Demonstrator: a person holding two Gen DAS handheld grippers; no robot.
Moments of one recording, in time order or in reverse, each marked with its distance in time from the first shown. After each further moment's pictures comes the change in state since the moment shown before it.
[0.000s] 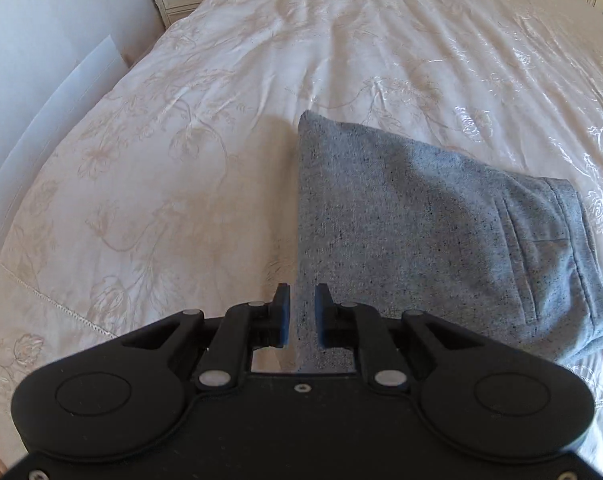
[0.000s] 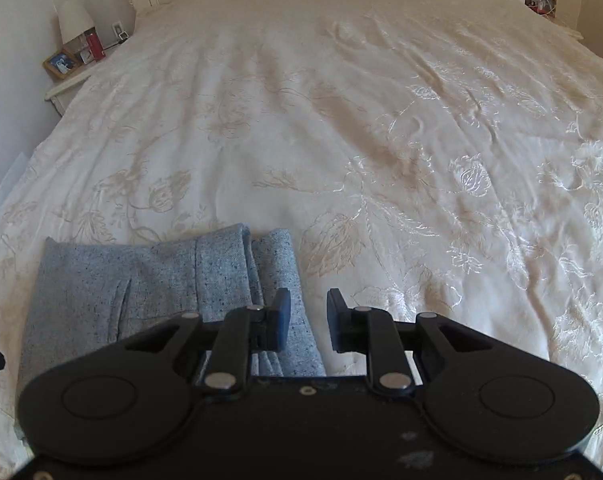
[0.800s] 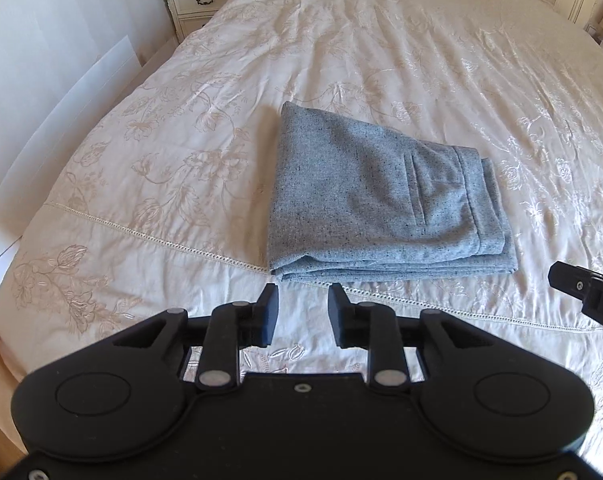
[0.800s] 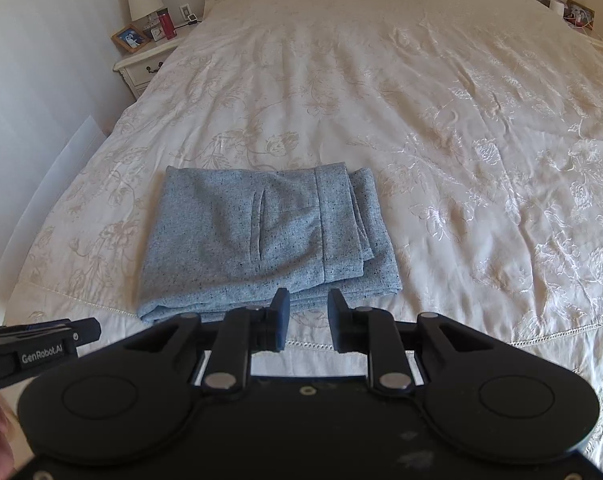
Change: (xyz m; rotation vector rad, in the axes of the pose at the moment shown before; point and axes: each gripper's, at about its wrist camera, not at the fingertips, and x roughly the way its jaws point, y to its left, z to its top) left arm -0.145 -0.033 -0.074 -0.036 -0.032 -0.007; right arm -0.171 0.049 -0.075 -0.098 0.048 0.091
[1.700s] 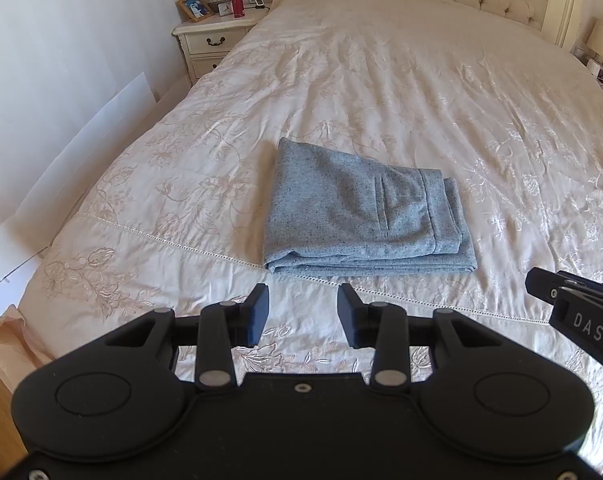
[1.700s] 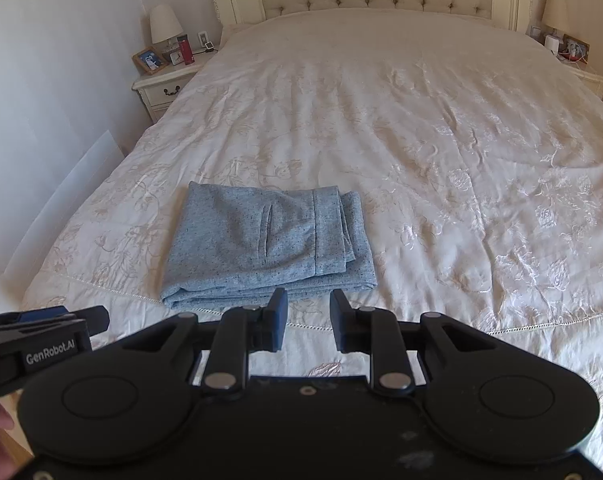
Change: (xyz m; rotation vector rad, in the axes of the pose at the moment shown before) left arm -0.080 -0.026 -0.039 -0.009 -0.121 0.026; right arm -0.091 -0.009 -0.033 -0.048 -0.098 0.014
